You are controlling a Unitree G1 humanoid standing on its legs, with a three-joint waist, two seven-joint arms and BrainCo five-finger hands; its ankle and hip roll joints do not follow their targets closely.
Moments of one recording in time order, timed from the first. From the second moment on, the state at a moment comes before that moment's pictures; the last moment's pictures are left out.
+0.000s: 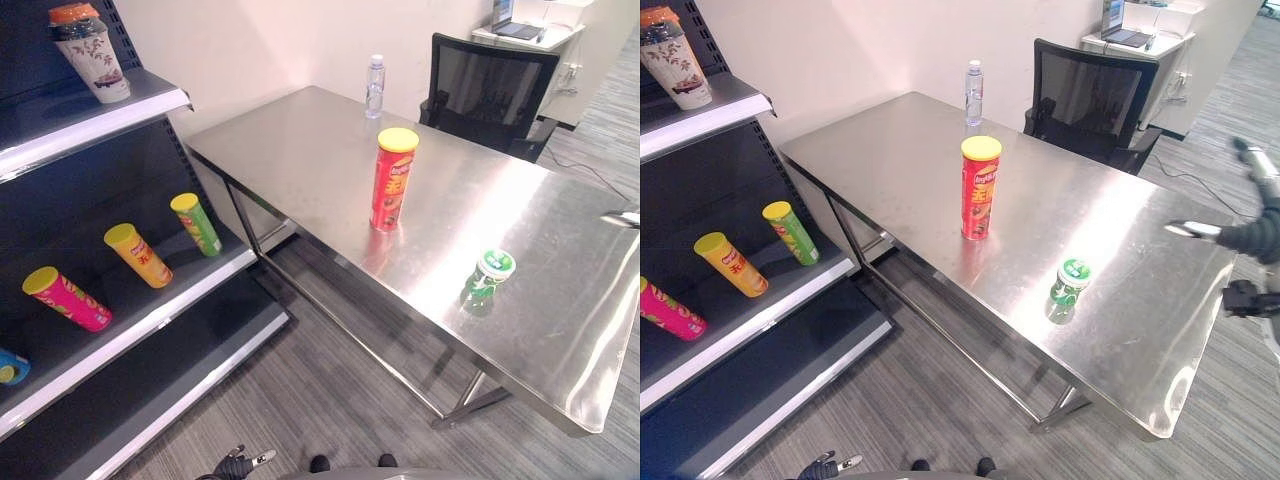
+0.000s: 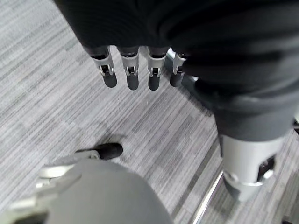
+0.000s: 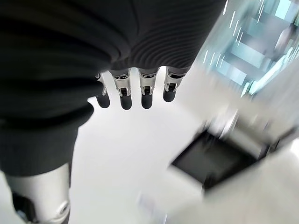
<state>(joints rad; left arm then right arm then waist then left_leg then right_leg) 0.11 0.23 -0.12 1.14 -0.13 -0.08 -0.03 0.09 -1.01 -0.27 -0.10 0.27 -0.19 0.06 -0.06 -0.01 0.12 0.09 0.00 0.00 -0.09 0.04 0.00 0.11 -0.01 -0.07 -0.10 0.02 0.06</state>
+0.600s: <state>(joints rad) 0.12 0.23 -0.12 1.14 -0.13 -0.08 -0.05 0.06 -1.05 -0.03 -0.01 0.21 -0.15 0.22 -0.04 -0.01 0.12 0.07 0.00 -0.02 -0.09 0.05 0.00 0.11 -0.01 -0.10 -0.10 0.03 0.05</state>
